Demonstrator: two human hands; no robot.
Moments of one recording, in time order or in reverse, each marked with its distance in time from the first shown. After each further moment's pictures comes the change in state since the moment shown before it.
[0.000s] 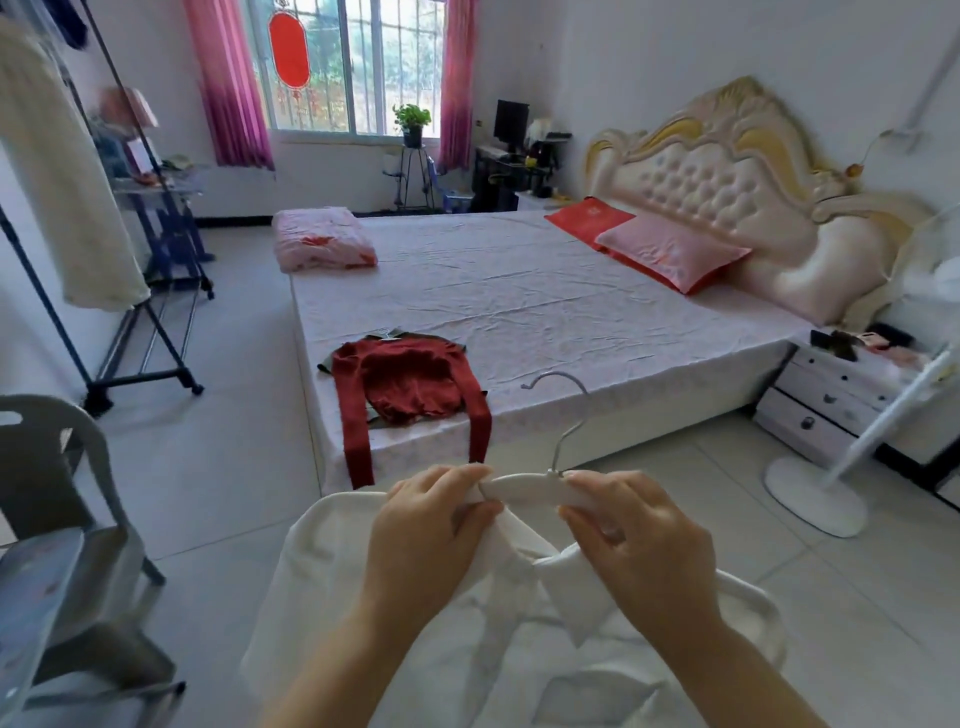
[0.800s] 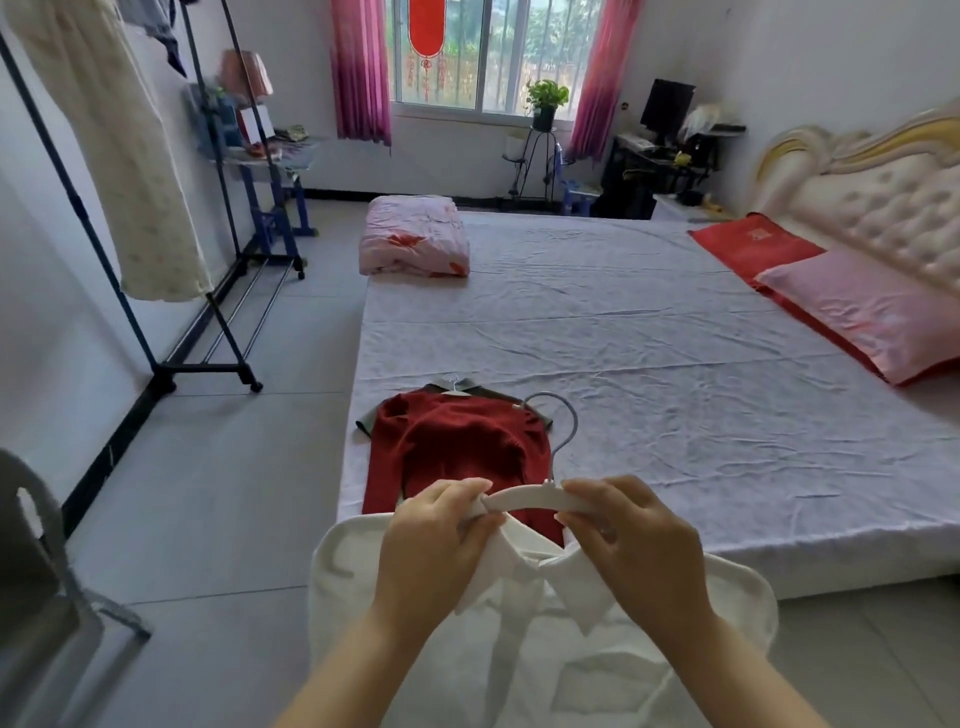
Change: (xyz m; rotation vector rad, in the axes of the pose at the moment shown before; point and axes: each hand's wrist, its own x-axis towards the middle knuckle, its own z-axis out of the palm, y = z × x) left_hand 0.344 -0.236 0.167 0.099 0.113 -0.243; right_hand 0.327 0.140 0.371 0.252 -0.206 -0.180
